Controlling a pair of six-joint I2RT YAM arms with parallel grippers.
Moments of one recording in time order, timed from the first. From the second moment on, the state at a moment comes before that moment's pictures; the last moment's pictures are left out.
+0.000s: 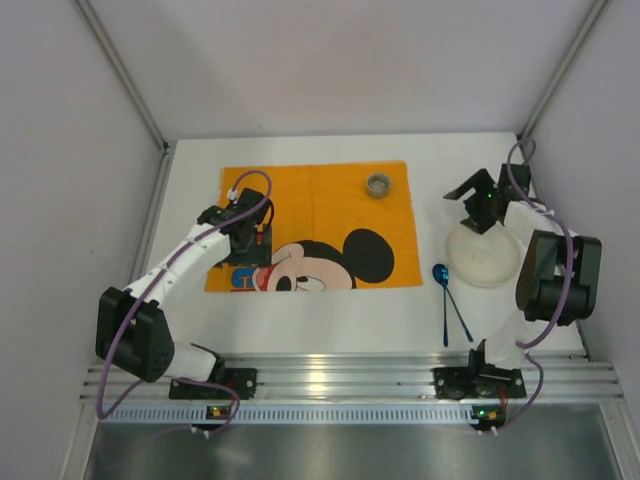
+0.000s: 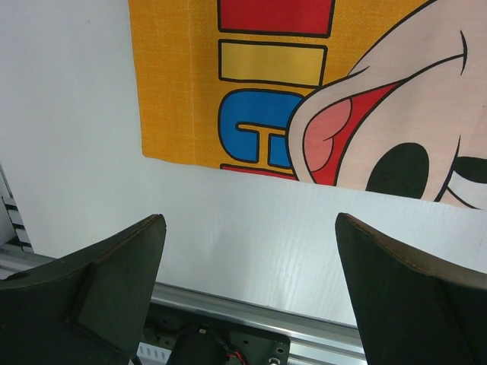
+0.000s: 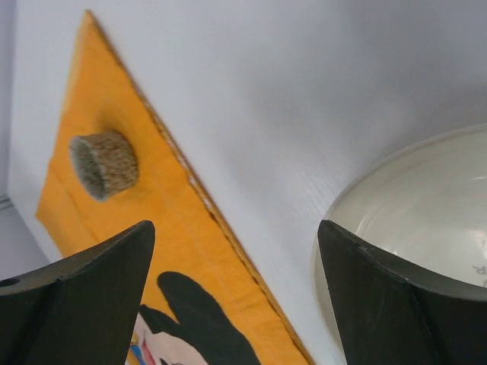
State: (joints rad) left arm -0.41 1.40 1.10 -0.97 -0.36 -0.41; right arm -0.17 1.71 1.05 -0.24 -0.27 0.78
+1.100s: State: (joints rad) left arm -0.41 1.43 1.11 -0.96 -0.33 -0.42; right arm -0.61 1.47 0.76 -0.44 -0.26 0.60
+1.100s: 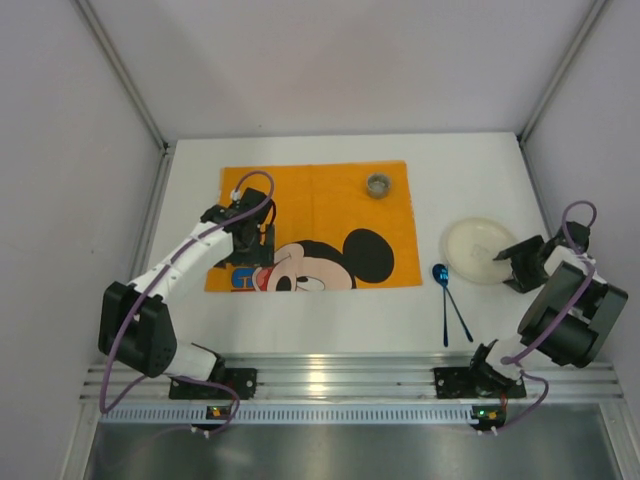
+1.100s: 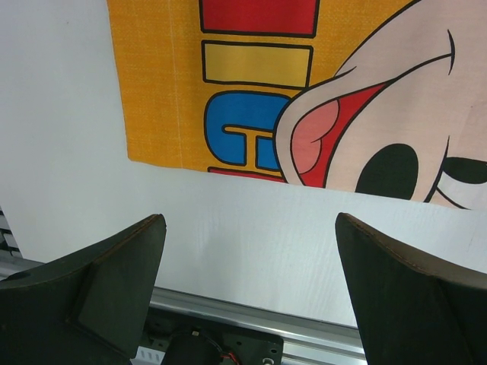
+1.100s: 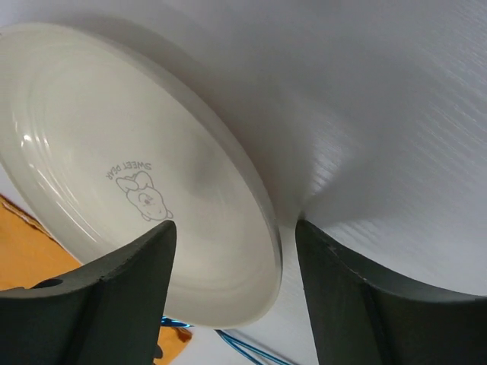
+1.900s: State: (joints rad) left arm -0.41 1.39 1.18 -0.97 -0.39 -0.44; right arm 0.13 1.45 1.41 -0.59 0.07 0.65
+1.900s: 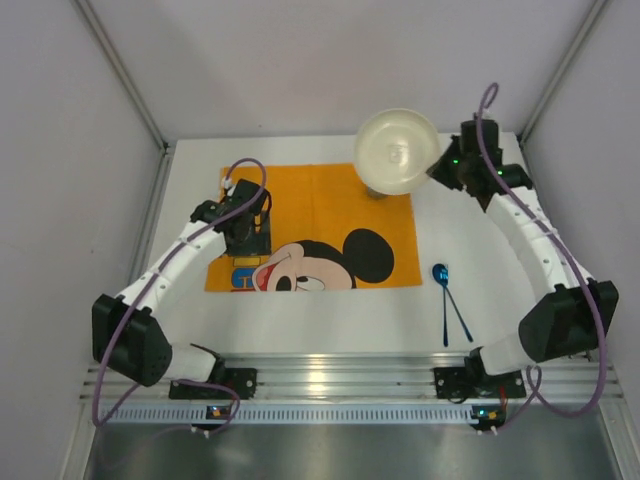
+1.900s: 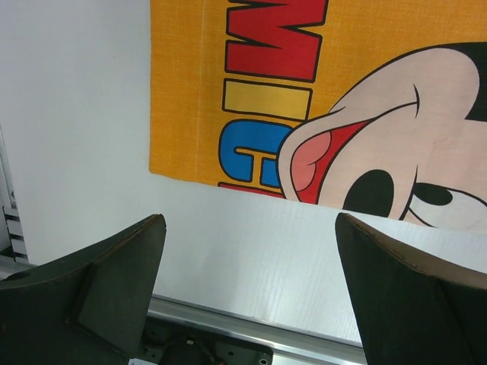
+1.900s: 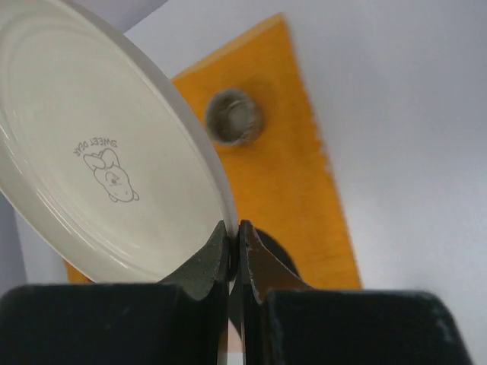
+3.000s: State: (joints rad) left arm -0.41 1.06 1.09 -1.12 -0.43 -0.57; right arm 0.66 2.06 1.66 -0.72 0.14 0.70
